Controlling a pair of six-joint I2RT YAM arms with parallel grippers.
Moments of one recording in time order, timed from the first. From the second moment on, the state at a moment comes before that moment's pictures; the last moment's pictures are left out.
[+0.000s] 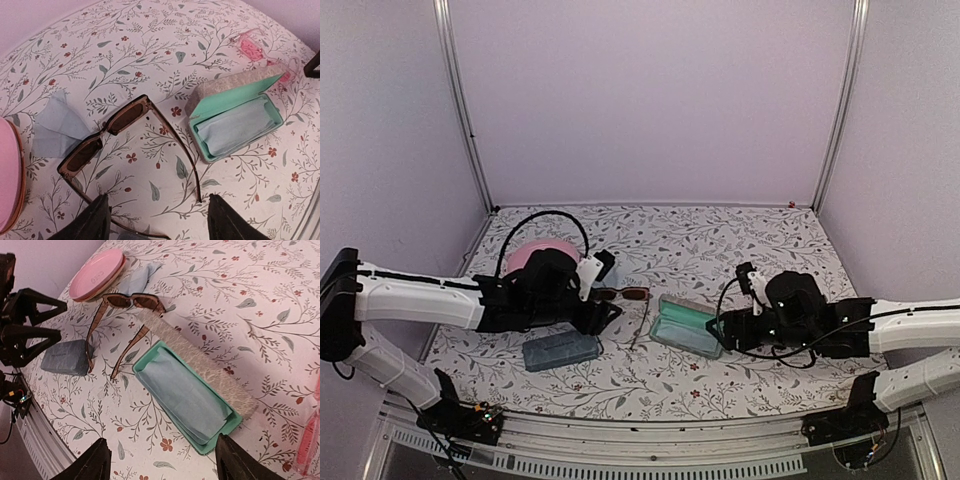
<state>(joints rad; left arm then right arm) -0.94 1.41 0.74 0.04 -0.13 -0.15 1.03 1.12 0.53 -0.04 0.15 0.63</state>
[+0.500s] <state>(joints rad) -0.93 1.36 0.71 0.02 -0.14 -0.17 0.77 0.86 0.52 -0.53 0.30 0.89</state>
